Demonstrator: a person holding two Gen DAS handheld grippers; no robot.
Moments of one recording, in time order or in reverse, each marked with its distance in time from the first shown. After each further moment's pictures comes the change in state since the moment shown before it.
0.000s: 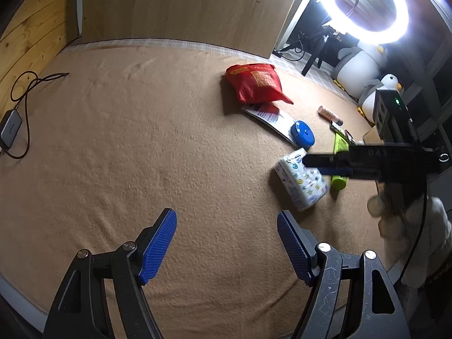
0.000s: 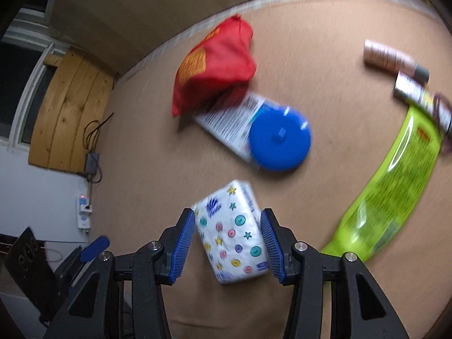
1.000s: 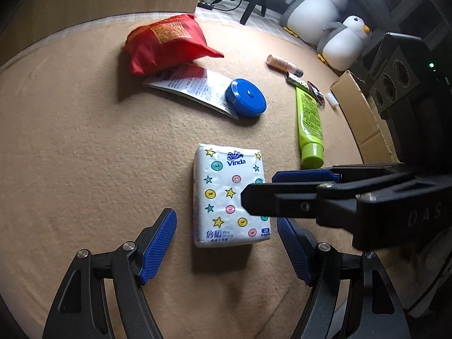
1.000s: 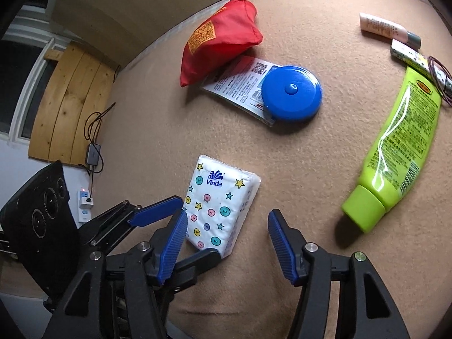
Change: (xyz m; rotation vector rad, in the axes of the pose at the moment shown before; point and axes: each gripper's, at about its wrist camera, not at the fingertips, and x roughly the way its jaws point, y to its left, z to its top) left arm 0.096 -0.065 0.023 0.224 0.191 -0.199; right arm 0.007 0.015 -0.027 0.016 -0.001 -0.016
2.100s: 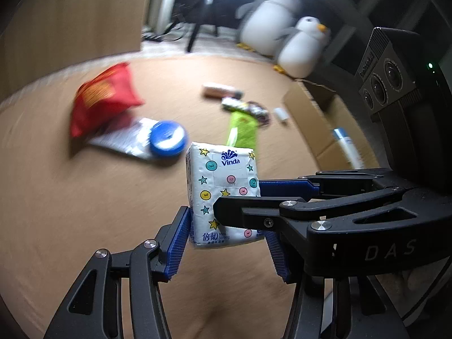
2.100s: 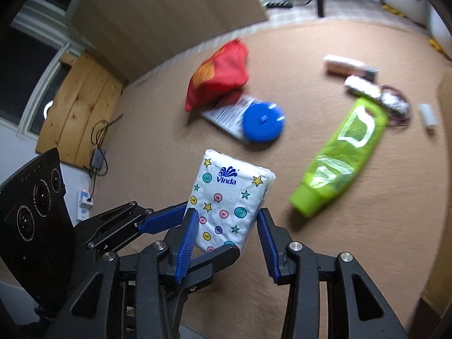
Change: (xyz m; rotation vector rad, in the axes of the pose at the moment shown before) left arm -0.022 -0.099 0.023 0.124 -0.096 -0.028; right arm -0.074 -0.015 -0.023 -0.043 -0.137 -0.048
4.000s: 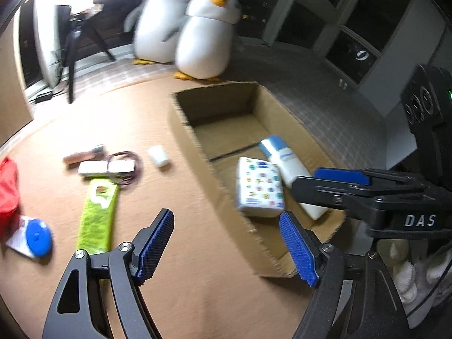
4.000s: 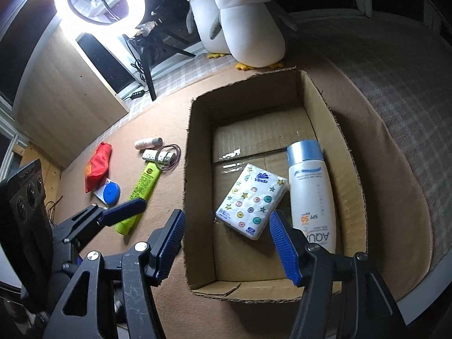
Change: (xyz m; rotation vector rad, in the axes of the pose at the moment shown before) left arm 0.091 -0.176 0.070 0.222 0.011 -0.065; right arm -0.168 -0.180 -0.057 0.266 -0.287 -0.284
